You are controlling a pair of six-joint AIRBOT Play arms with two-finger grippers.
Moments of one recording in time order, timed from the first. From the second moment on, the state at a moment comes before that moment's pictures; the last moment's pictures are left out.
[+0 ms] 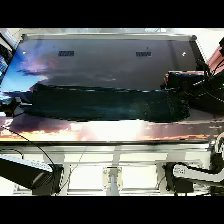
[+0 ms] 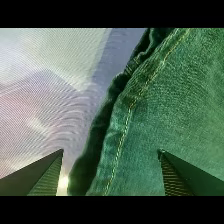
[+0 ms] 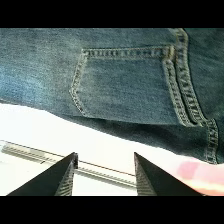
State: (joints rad) left arm 0.82 -1.84 1.48 0.97 -1.33 -1.05; right arm -0.36 -1.37 1.40 -1.10 1.61 1.31
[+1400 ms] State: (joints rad) left arm 0.55 -1.69 1.85 0.92 -1.69 -1.26; right arm -0.33 -1.37 1.40 -1.14 1.55 1.29
